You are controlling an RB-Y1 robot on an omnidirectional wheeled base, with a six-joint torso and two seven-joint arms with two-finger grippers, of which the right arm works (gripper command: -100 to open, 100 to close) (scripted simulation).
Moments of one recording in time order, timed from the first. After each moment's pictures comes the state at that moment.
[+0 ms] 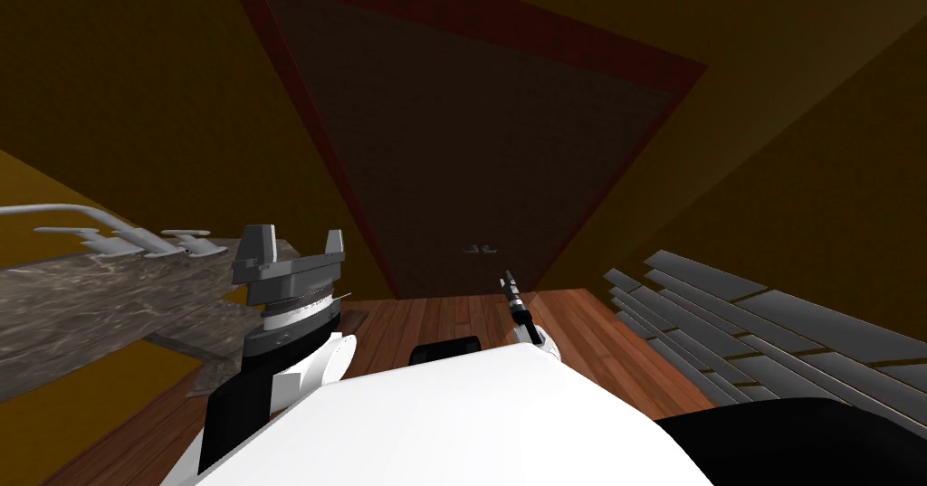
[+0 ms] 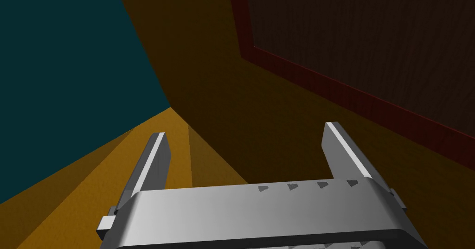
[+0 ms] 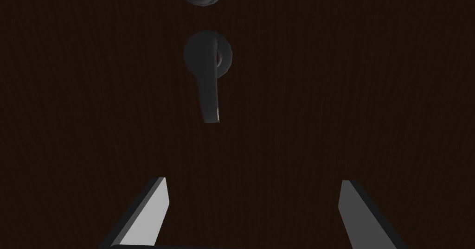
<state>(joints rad) 0.08 -0.30 0.00 -0.88 -0.10 -0.85 -0.24</state>
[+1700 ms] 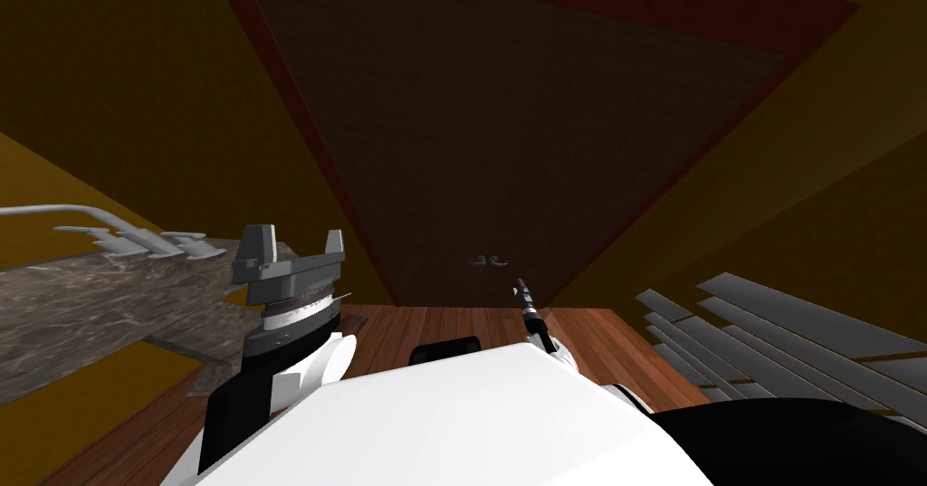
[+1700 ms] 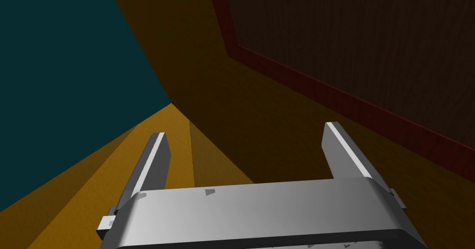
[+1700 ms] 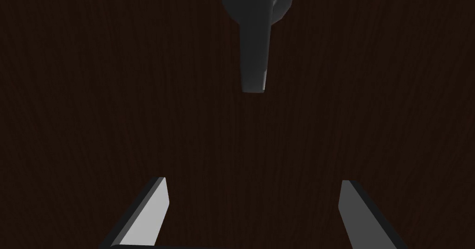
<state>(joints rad) 0.02 -0.37 -0.07 -0.60 -0.15 -0.91 -0.24</state>
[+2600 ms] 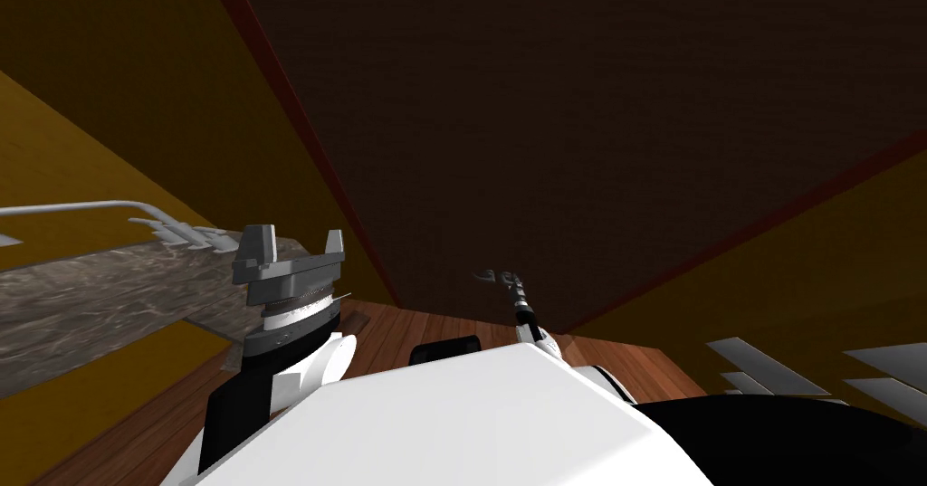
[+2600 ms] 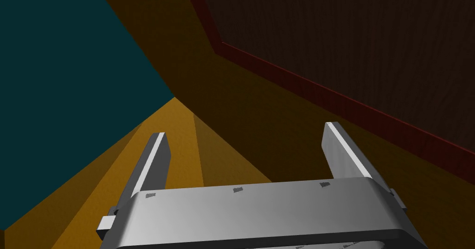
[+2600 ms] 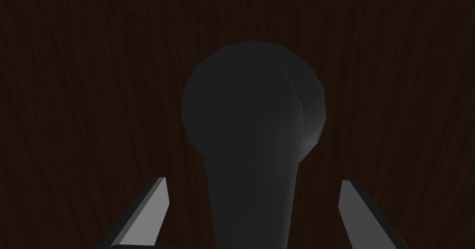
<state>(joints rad) -0.07 -0.31 -0.11 -0.53 -0.16 -0.91 -0.20</state>
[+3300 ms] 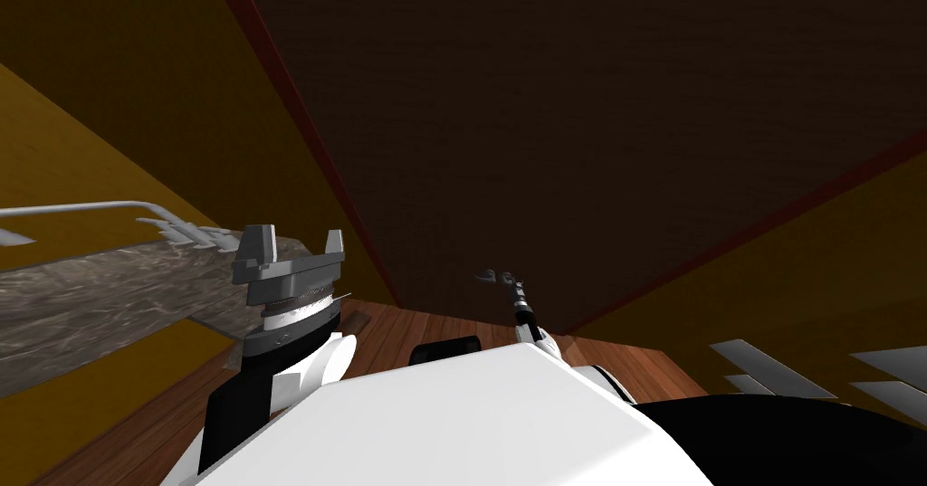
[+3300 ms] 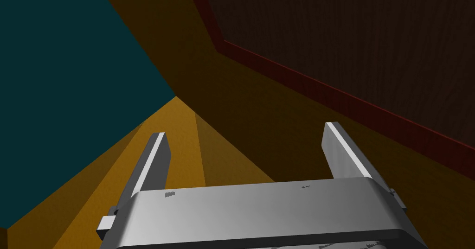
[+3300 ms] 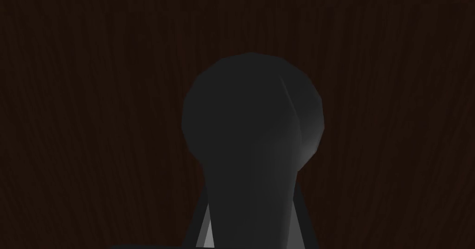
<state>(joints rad) -0.07 -0.30 -0.10 -0.53 -0.15 -0.90 -0.20</state>
